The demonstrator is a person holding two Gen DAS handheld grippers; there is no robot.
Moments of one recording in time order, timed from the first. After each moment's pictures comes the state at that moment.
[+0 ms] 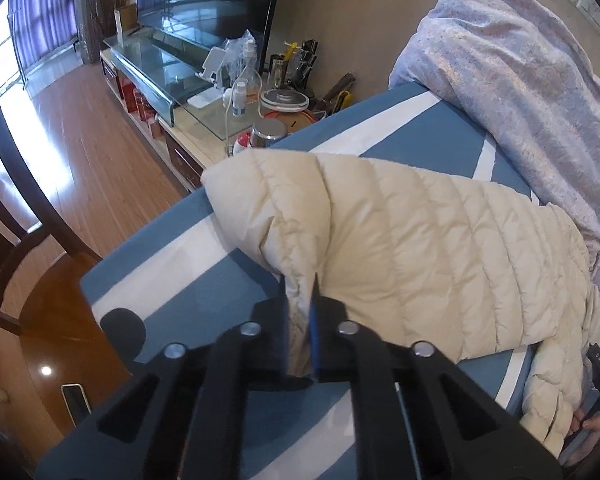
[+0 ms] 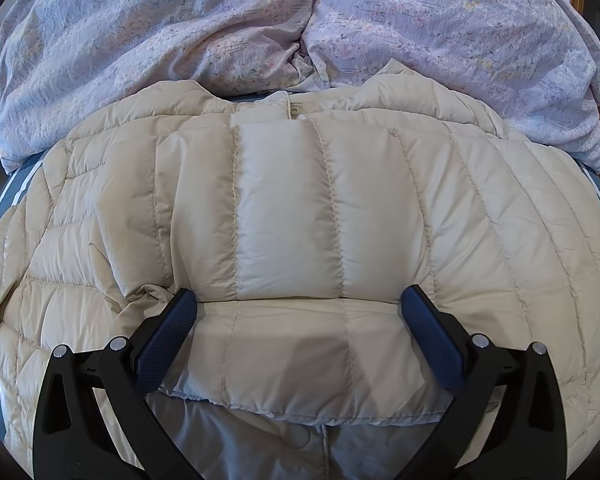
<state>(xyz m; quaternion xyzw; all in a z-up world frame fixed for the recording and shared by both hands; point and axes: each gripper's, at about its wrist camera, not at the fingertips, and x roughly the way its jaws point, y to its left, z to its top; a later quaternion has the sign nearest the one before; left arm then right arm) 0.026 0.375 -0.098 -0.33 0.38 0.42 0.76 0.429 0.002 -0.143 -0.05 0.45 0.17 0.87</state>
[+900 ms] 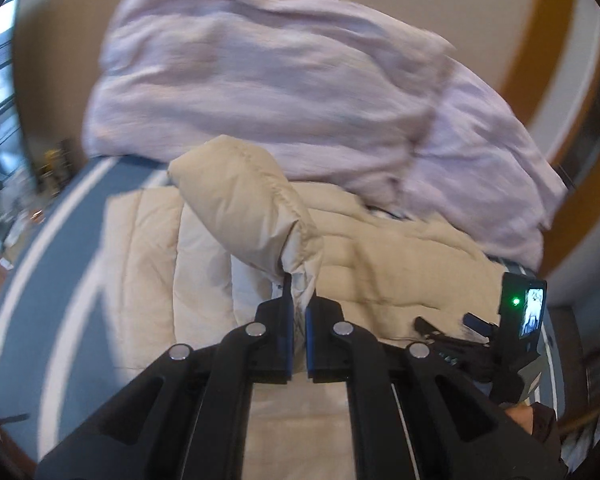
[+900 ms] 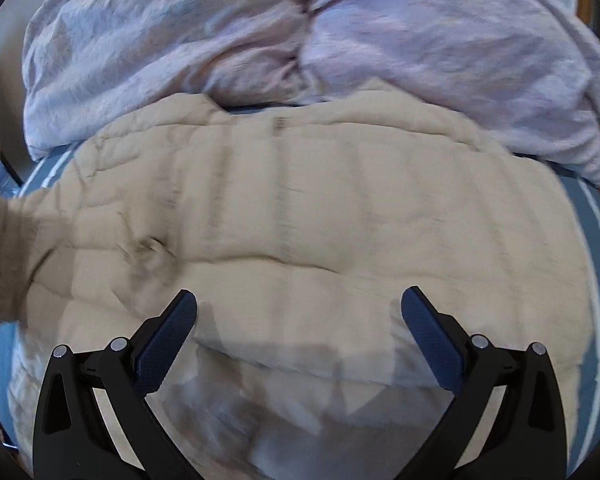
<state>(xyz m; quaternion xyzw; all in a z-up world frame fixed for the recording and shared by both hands) 0.267 0.162 0.007 -0.18 0.36 0.13 0.91 0.417 -0.046 -0.114 -0.06 0.45 0.20 0.87</state>
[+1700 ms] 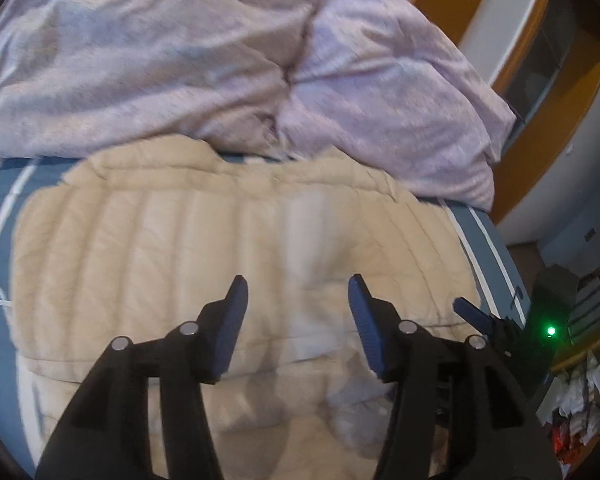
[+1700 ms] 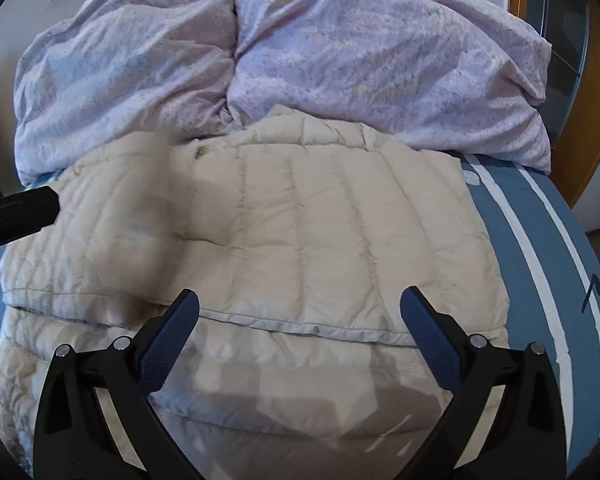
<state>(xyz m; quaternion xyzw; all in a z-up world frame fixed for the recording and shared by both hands) 0.343 0.060 -0.033 -0.16 0.40 0.02 0.90 0.396 -0.130 -0.097 -0.03 0.40 0.18 0.90</state>
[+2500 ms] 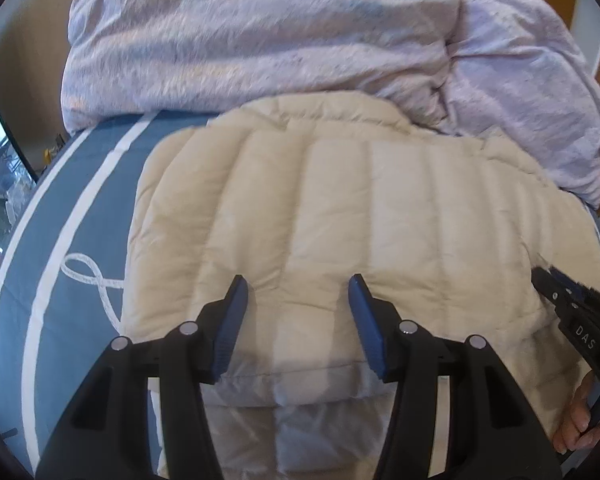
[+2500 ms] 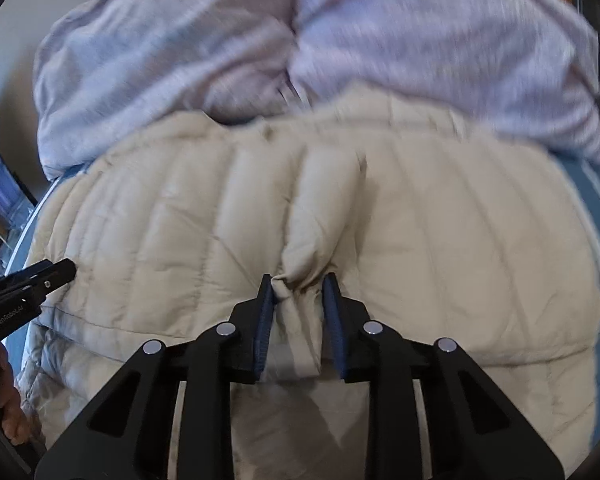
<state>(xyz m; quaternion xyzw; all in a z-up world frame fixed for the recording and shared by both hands) 0.317 0.162 -0.103 -0.11 0.45 0.18 0.87 0.417 -0.069 -0.125 0.00 0.44 0.24 0.87</state>
